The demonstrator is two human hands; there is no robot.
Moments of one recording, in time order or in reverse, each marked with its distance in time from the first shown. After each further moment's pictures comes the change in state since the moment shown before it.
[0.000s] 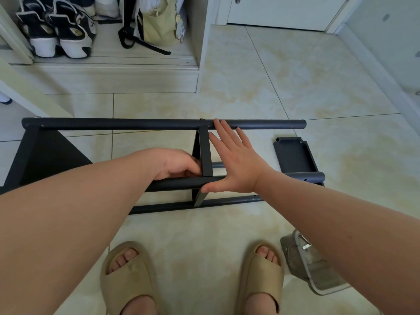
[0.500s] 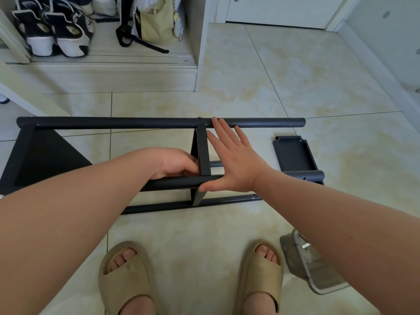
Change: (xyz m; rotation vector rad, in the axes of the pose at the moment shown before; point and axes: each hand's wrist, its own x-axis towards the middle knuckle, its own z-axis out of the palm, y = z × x) left_hand 0.002 -0.003 -0.003 0.017 -0.018 0.038; right_hand 0.000 -0.001 0.000 0.004 -0.002 0.007
